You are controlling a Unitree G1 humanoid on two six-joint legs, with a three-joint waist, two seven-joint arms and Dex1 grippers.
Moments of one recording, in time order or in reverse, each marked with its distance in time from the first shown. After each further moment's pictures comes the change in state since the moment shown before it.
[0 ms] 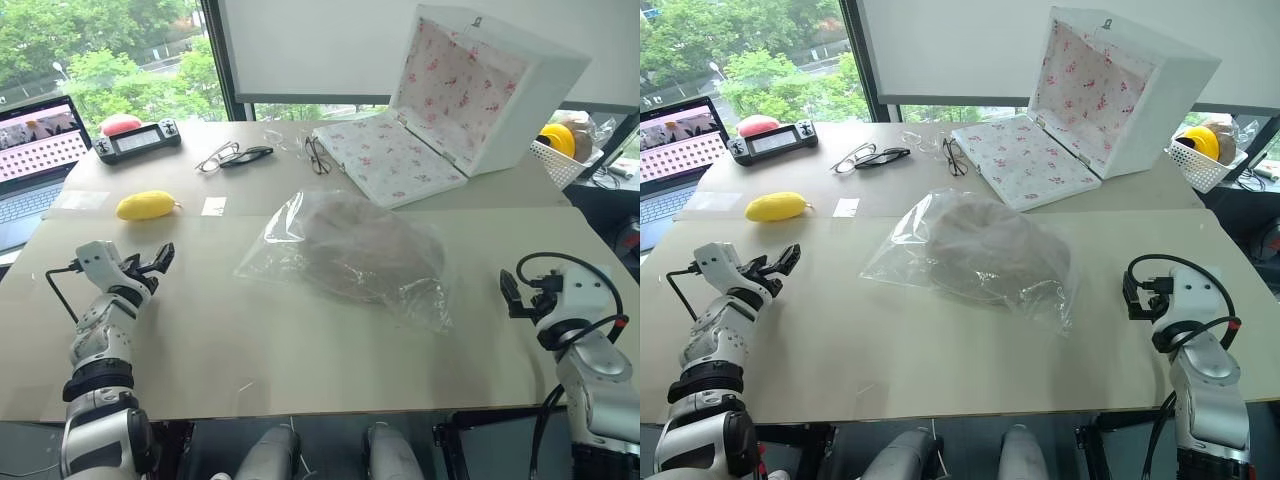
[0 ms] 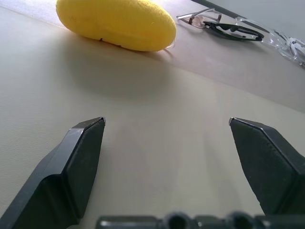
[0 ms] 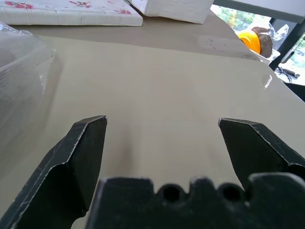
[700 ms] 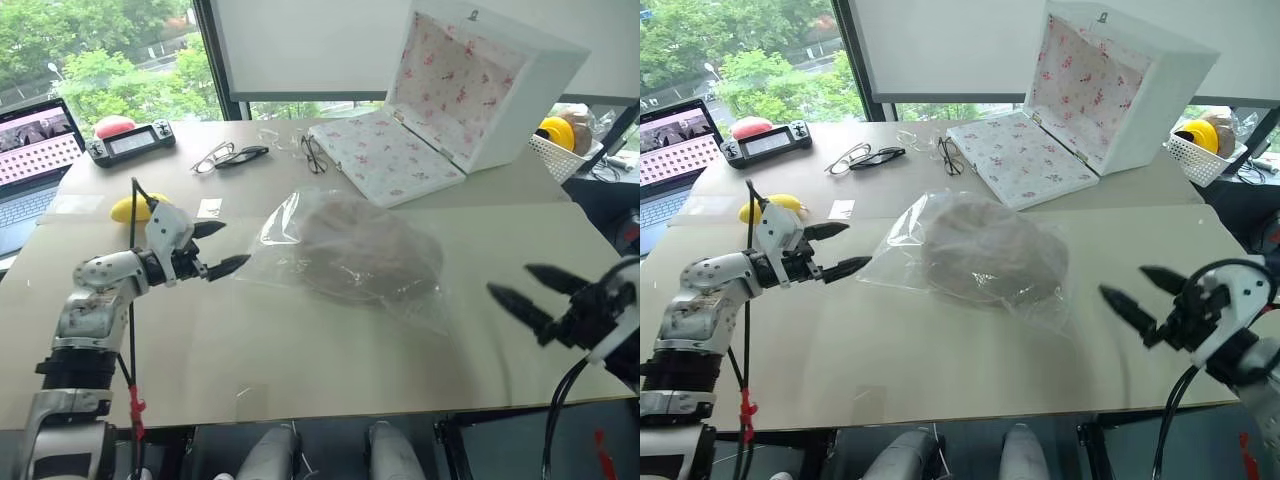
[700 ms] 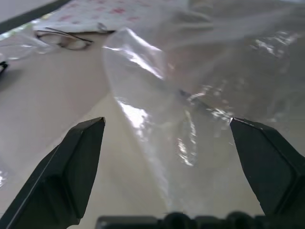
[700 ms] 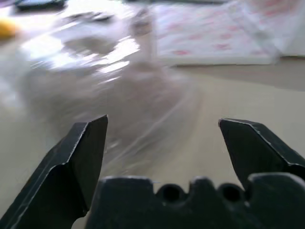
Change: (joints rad) left arm 0.036 0.256 -0.431 -0.523 0.116 0.023 -0.673; right arm 0.319 -0.384 -0.244 -0.439 0.689 0.300 0.613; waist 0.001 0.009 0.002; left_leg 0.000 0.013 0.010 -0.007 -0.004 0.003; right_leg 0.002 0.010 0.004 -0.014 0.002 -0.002
